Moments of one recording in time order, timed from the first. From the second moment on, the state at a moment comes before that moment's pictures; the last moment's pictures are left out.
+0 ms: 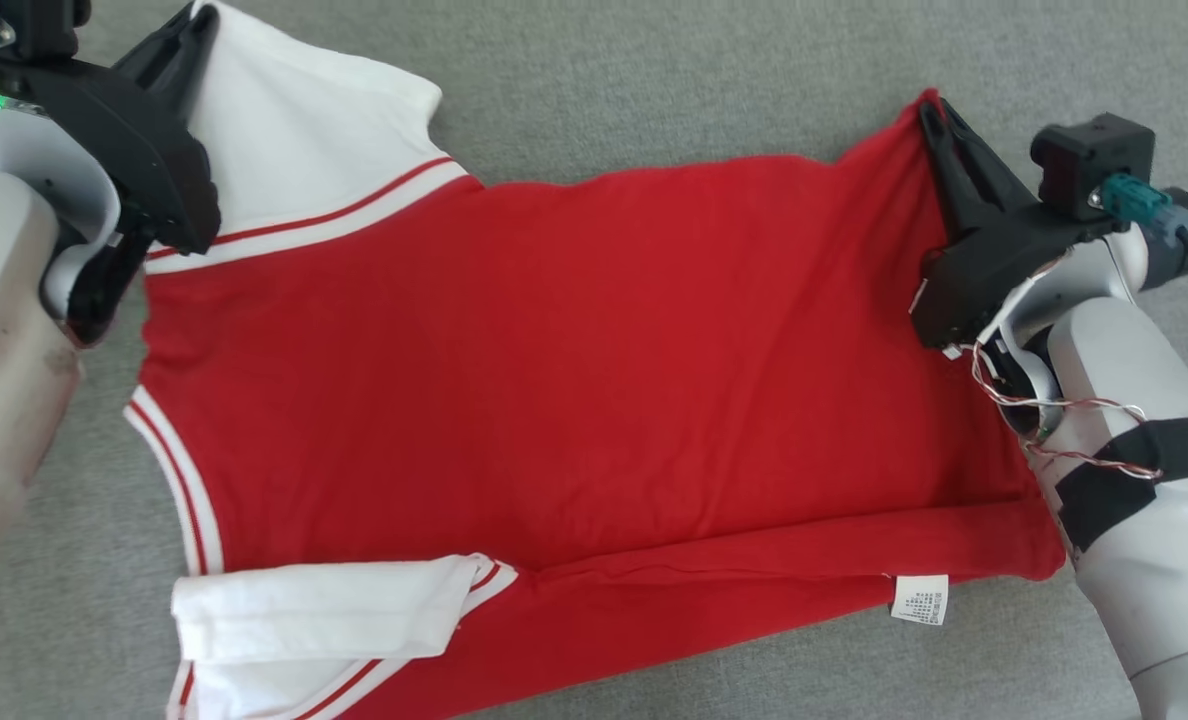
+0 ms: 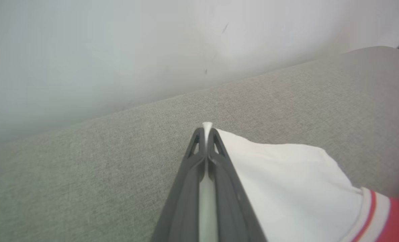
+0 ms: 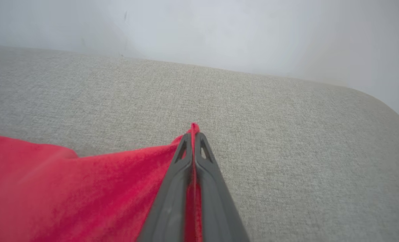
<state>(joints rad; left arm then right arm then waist) -1.28 0.47 -0.93 0.86 -0.93 -0.13 -0.08 -0.88 -0.25 0.28 0.69 0.28 0.13 -0.07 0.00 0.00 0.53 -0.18</state>
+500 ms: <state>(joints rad) -1.12 0.51 -0.92 0.61 -1.03 -0.13 -0.25 -0.75 -0.32 0.25 0.70 0.31 0.13 -0.18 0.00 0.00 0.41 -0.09</state>
